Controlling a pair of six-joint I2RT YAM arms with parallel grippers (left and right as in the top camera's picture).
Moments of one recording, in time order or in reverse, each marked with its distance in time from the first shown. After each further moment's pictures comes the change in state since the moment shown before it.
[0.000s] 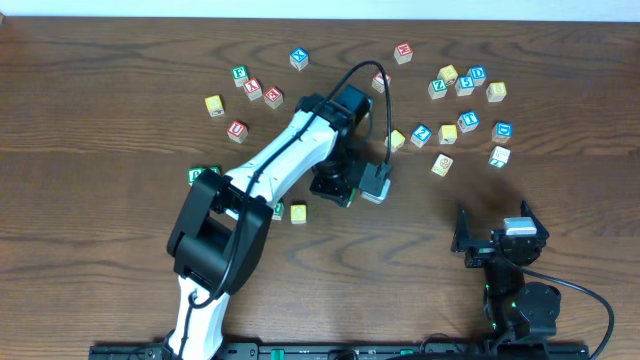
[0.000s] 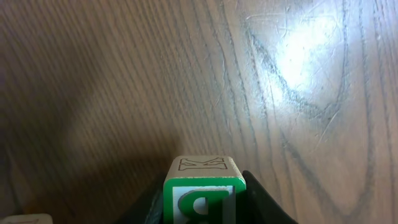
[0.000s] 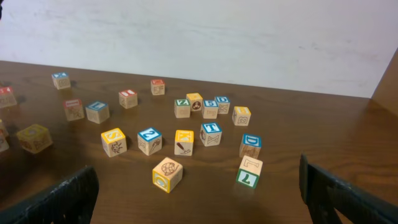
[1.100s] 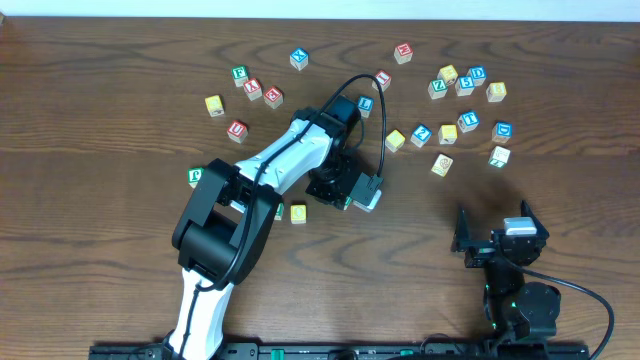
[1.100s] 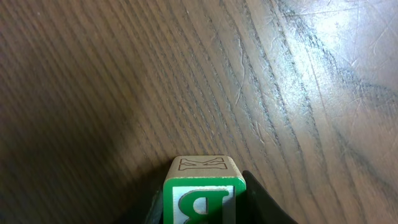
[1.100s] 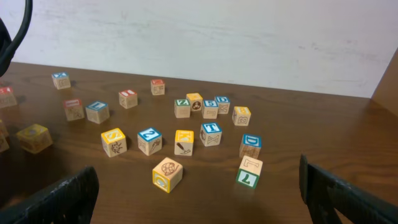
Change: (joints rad) left arm 0.023 0.050 -0.114 0.187 0.029 0.157; right arm 0.000 0.000 0.000 0.000 0.000 0.000
